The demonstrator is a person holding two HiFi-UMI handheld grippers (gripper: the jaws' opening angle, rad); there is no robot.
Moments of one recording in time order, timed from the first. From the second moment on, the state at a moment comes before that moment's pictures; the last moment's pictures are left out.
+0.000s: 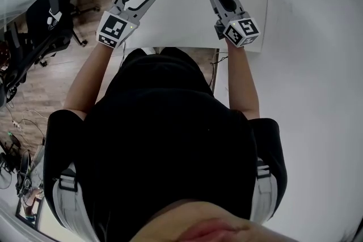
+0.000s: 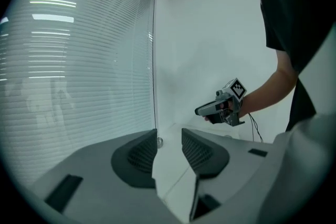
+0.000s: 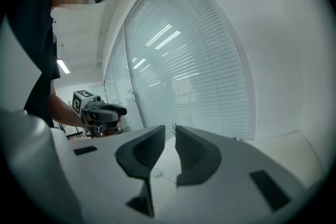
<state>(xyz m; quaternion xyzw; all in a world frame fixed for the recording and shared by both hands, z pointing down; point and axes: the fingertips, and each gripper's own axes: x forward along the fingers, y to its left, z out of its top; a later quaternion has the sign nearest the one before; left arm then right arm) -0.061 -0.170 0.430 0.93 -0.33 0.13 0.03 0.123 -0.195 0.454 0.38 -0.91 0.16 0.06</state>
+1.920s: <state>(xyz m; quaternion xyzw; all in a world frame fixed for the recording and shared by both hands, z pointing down) -0.043 -0.108 0.341 0.94 -0.33 0.03 0.00 0.039 -0.112 0.321 0.37 -0.93 0.02 0.01</state>
